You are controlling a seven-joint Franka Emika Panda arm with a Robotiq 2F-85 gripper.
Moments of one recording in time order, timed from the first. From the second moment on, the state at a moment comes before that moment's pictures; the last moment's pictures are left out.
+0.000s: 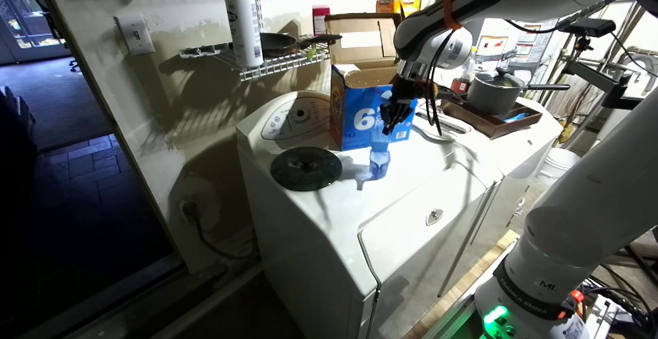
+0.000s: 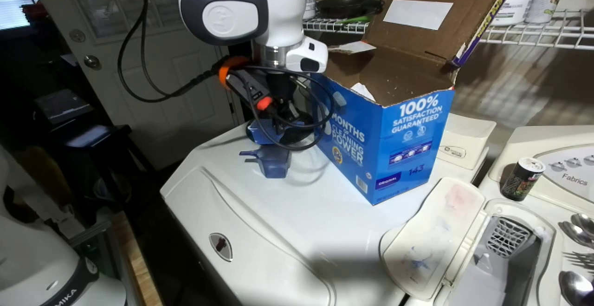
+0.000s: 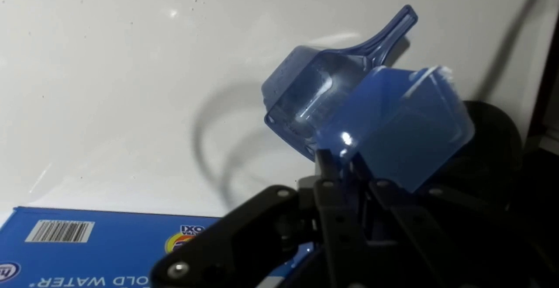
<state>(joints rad) -0.08 -0.17 -0.17 -2.36 0.28 2.20 -0.33</state>
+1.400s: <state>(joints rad) -0.08 -0.25 -0.10 -2.59 0.36 2.51 0.21</state>
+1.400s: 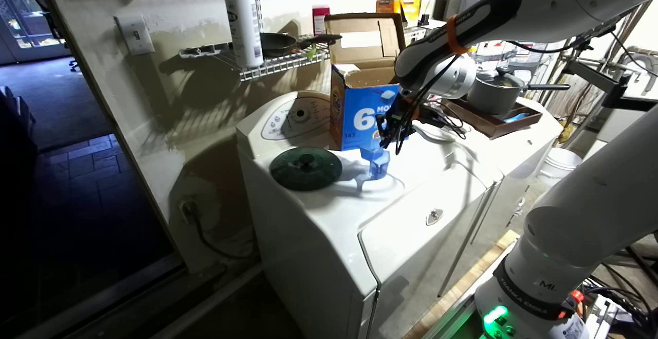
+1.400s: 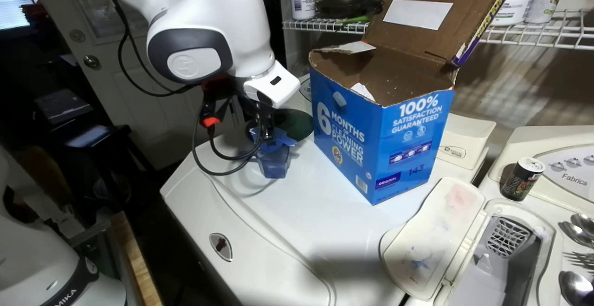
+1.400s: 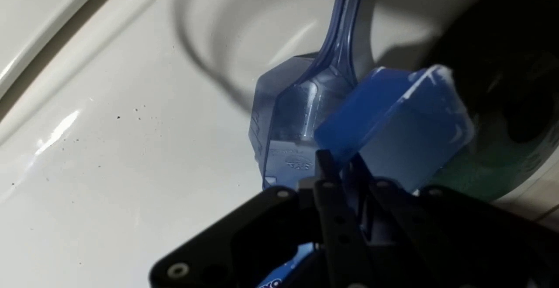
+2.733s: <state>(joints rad) -0.14 -0.33 -0.07 -2.67 0.33 2.52 0.46</state>
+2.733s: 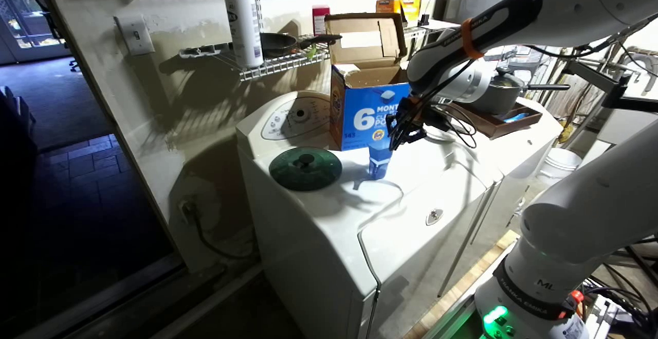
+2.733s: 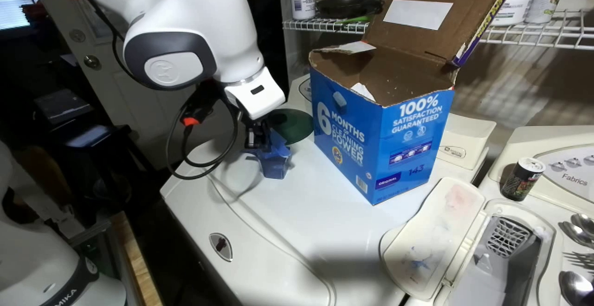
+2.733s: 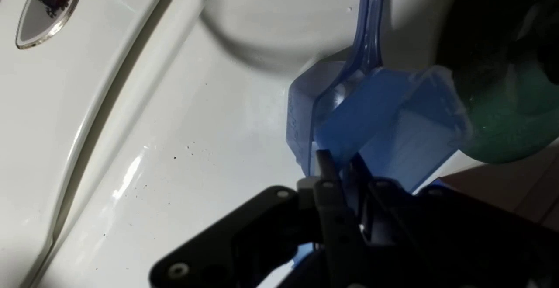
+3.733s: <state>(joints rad) -0.18 -0.34 -0.07 -2.67 0.31 2.52 0.50</state>
